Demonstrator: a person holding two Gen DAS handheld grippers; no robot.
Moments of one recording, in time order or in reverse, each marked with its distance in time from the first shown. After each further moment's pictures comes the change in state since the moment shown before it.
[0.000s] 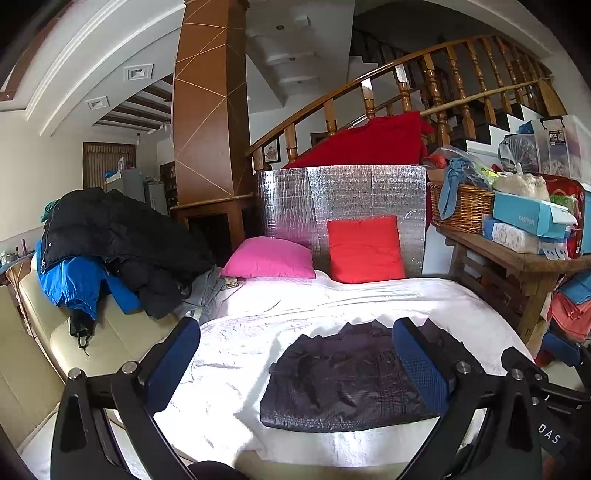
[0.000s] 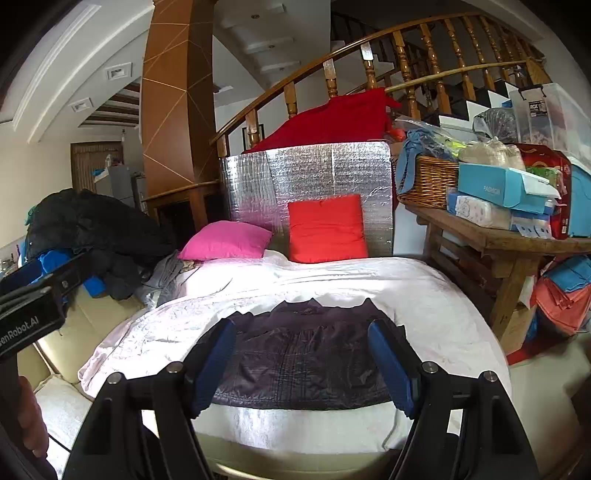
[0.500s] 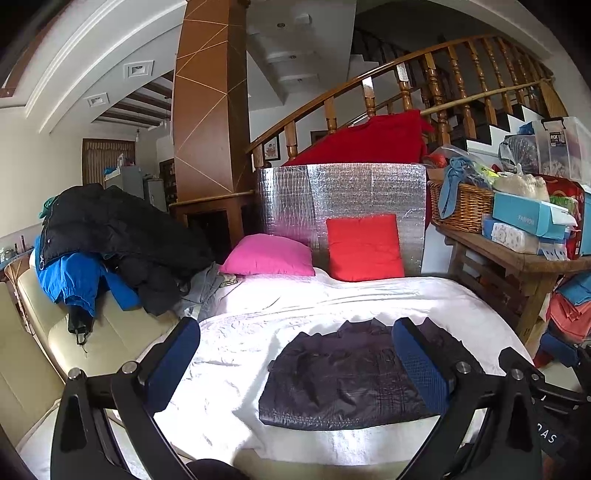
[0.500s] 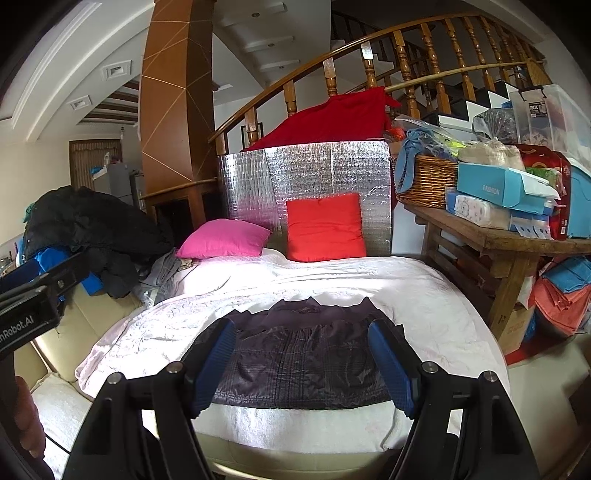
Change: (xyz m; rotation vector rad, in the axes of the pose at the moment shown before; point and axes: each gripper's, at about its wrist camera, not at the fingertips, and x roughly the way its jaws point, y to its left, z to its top) left arm 0.001 0.005 -0.003 -0.006 0.007 -0.009; right arm 0.003 0.000 0.000 -0.008 0.008 -0.004
